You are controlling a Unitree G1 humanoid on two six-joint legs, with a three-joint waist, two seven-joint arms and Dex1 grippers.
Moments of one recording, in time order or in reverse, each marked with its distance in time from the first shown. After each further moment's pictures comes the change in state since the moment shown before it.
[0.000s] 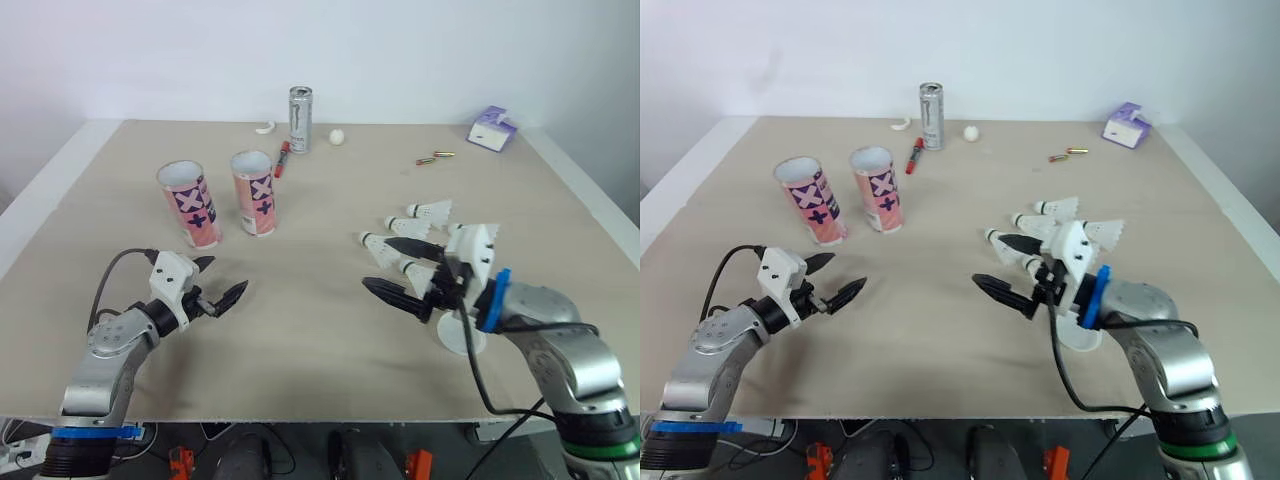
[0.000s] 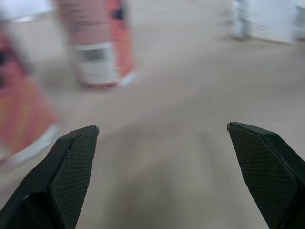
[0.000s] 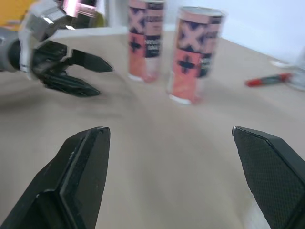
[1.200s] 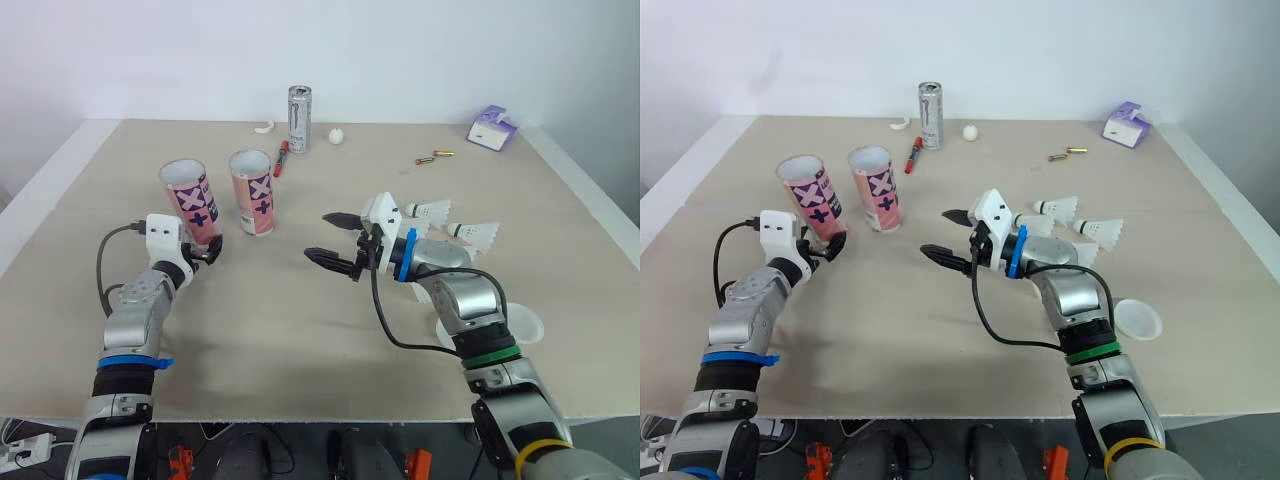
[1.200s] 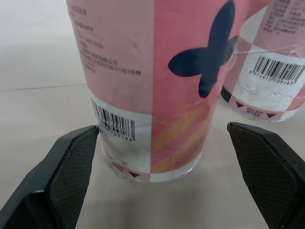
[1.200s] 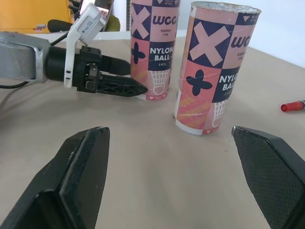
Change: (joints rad) left arm -0.401 -0.062 0.015 0.529 0.093 -0.042 0.197; right arm -0.325 0.253 0.128 0.502 -0.242 -0.216 0.086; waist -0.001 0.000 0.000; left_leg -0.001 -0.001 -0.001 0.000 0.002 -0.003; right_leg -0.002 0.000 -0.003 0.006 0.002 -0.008
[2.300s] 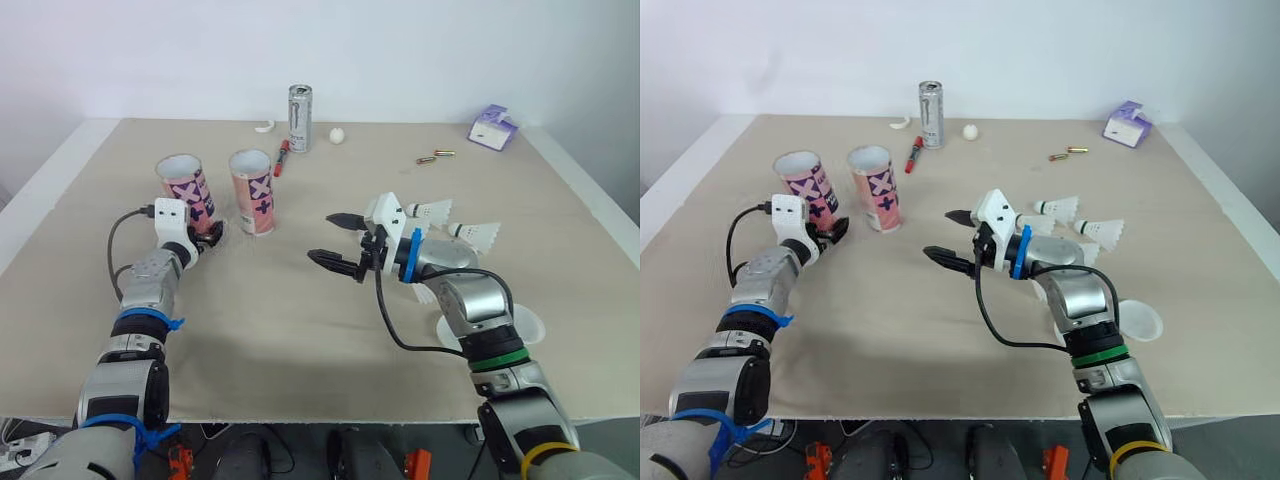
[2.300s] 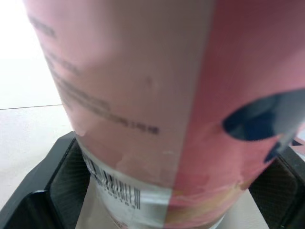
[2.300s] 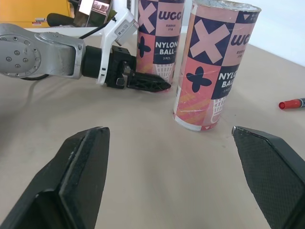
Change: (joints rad) left arm -0.321 0.019 0.003 0.637 0.051 -0.318 -0.029; right arm 0.015 -0.029 -0.002 -0.052 0.000 0.038 -0.001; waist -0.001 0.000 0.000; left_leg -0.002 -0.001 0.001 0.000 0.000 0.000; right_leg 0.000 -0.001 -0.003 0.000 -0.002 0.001
